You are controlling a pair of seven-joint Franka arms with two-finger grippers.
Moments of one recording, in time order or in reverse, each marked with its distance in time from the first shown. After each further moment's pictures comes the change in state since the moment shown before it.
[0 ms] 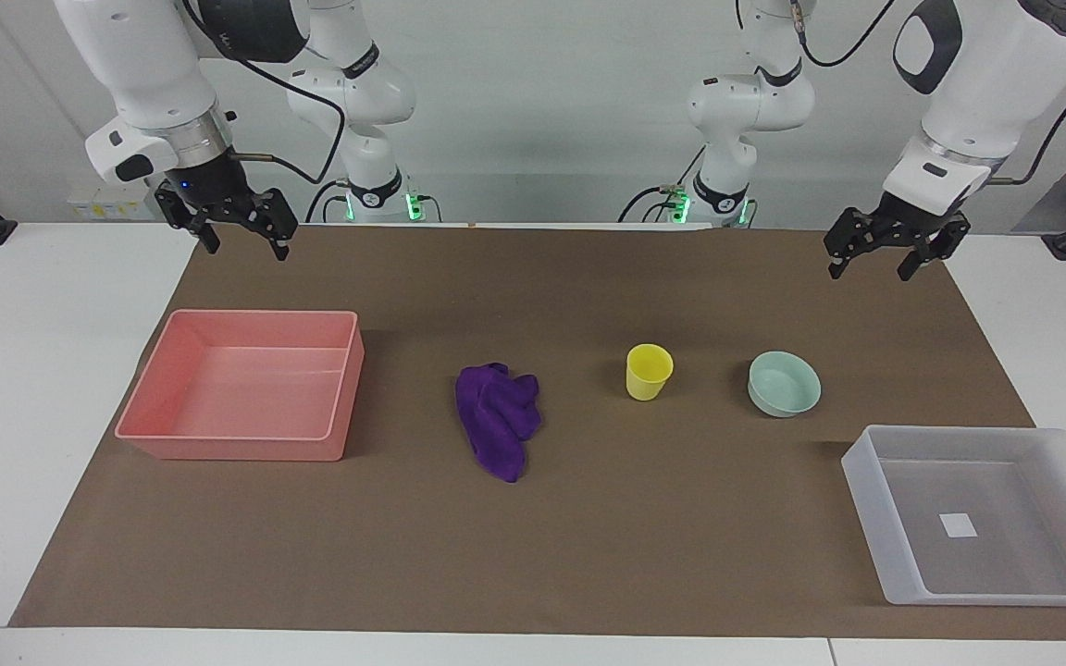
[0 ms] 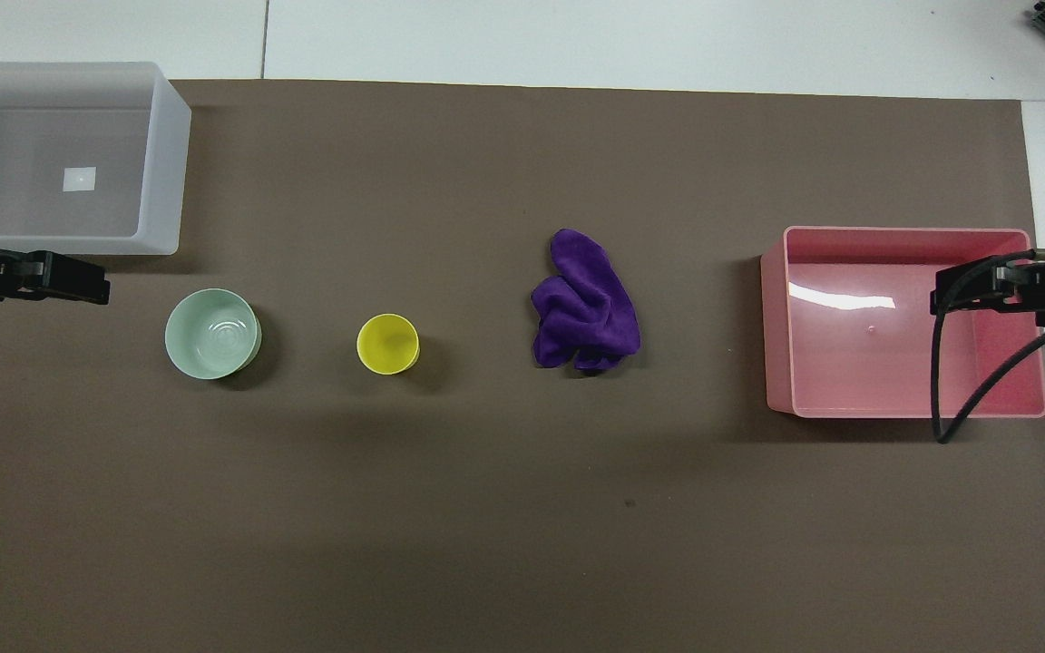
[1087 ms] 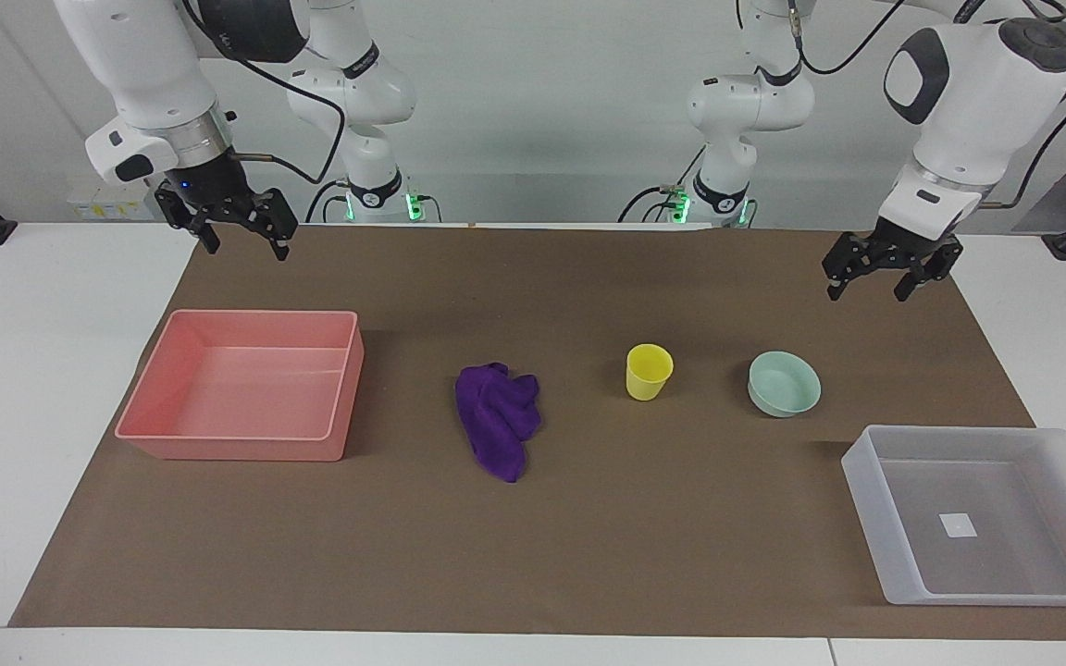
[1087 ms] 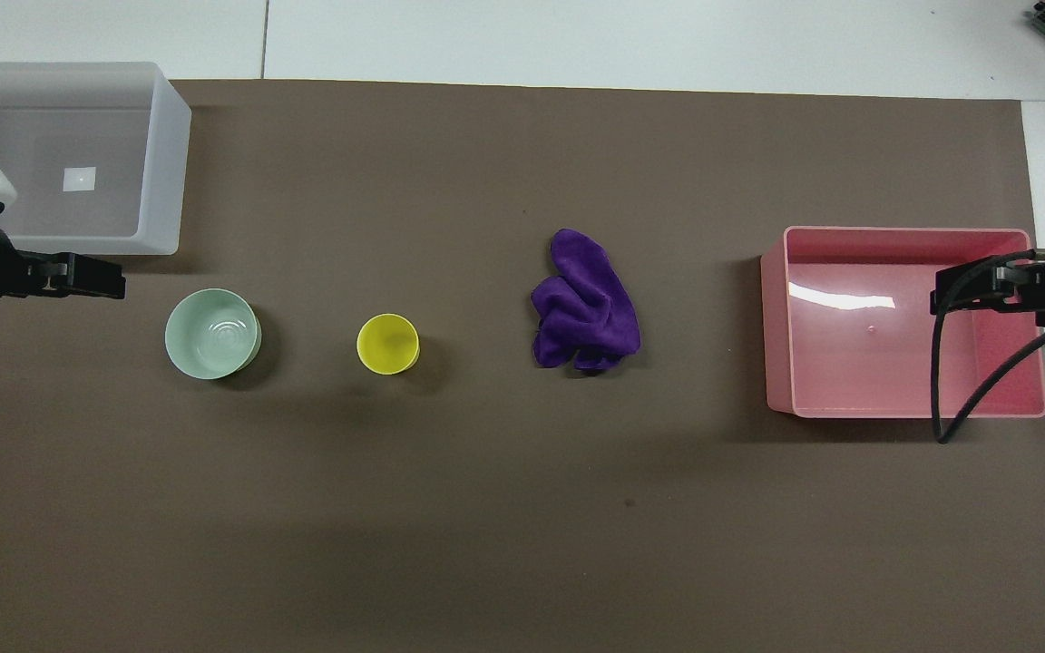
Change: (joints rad) left arm 0.014 -0.001 0.008 -0.142 0.000 0.180 -0.002; right arm 0.000 0.000 0.000 0.000 0.000 0.000 0.000
